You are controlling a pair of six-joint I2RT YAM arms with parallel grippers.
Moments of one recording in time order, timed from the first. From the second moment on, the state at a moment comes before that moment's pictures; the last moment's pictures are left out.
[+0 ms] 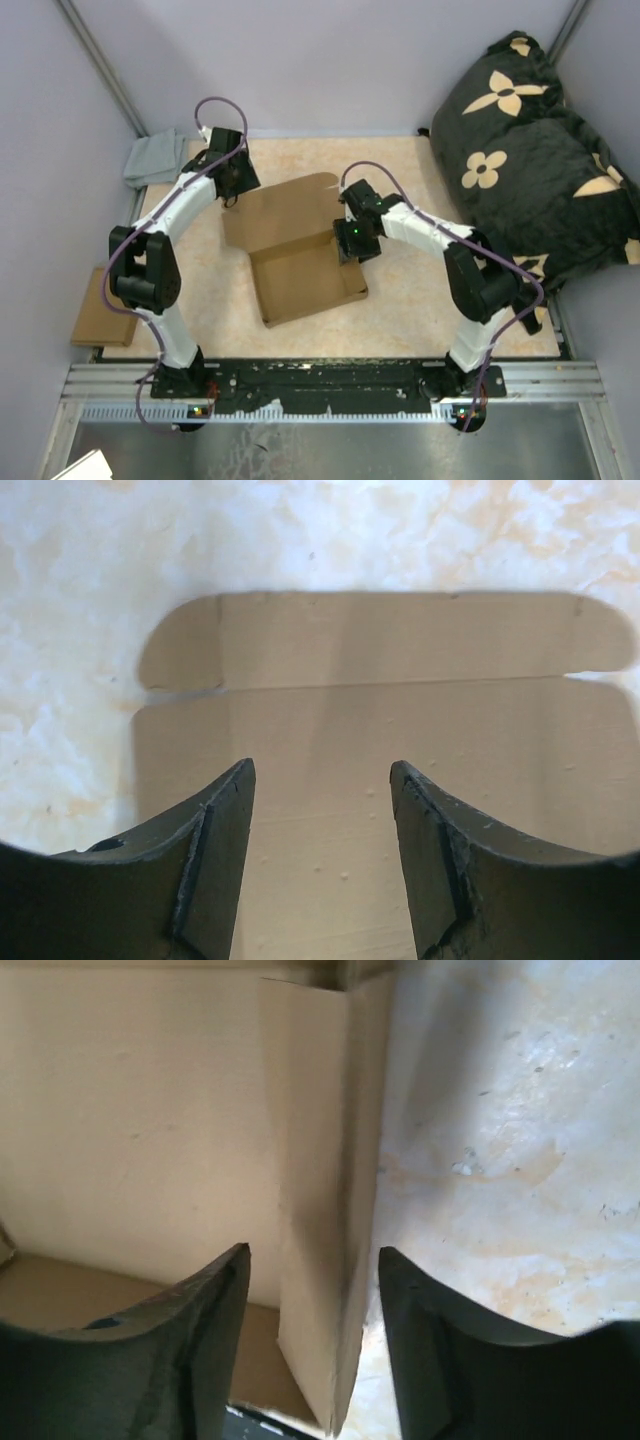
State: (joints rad) left arm -0.26 1.82 1.52 -0.48 -0.21 -0.53; right arm 0.59 1.81 1.27 -0.66 -0.13 0.35
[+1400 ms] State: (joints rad) left arm -0.11 1.73 1.19 -0.50 -0.09 -0.47; right arm 0.30 2.42 2.11 -0.81 -0.39 0.35
